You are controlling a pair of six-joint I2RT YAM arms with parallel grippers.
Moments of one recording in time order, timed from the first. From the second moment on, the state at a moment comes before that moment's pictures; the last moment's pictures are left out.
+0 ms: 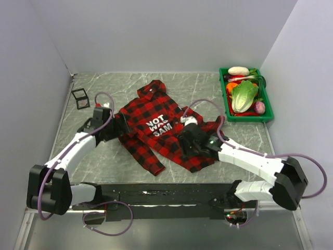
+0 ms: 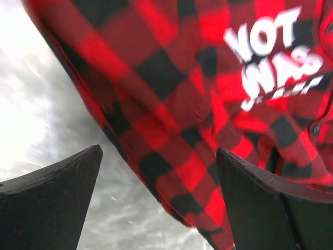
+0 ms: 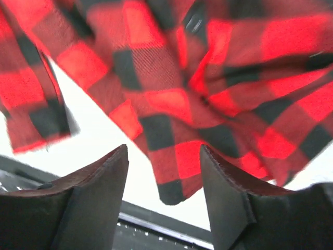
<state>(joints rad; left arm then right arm) -0.20 1.24 0.80 -0.39 0.09 -0.53 0.85 1.21 0.86 -0.61 0.26 0.44</state>
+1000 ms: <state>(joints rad) -0.22 1.30 0.52 -0.13 0.13 -0.74 1.04 1.60 0.87 -0.46 0.20 0.41</state>
